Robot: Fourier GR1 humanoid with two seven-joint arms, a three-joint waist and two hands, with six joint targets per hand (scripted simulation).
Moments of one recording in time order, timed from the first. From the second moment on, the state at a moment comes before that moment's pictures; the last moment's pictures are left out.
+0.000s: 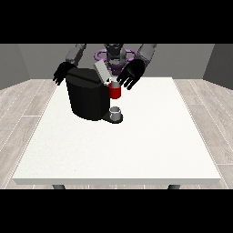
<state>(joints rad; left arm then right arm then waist) -1.18 0.44 0.10 -0.60 -0.70 -0.15 -0.16 -0.32 -0.03 -0.06 -1.37 -0.03 -0.17 -0.08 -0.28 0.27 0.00</state>
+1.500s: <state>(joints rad) -1.00 0.31 0.16 -0.65 -0.62 -0.19 -0.17 -0.18 -0.04 -0.11 -1.31 -0.07 -0.16 -0.12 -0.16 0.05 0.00</state>
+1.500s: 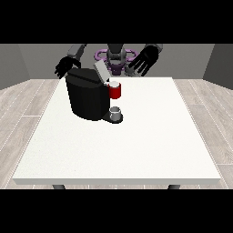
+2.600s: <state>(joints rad) -0.59 0.08 0.36 -0.75 -0.24 -0.30 -0.23 -0.17 -0.17 -0.07 -1.46 -0.08 -0.02 0.02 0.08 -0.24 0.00</state>
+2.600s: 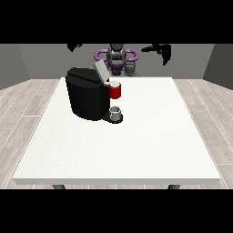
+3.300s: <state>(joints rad) -0.43 0.02 0.27 -1.04 -0.11 -0.30 -0.15 -0.31 -0.17 -0.04 -1.39 -0.05 0.03 0.04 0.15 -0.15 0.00</state>
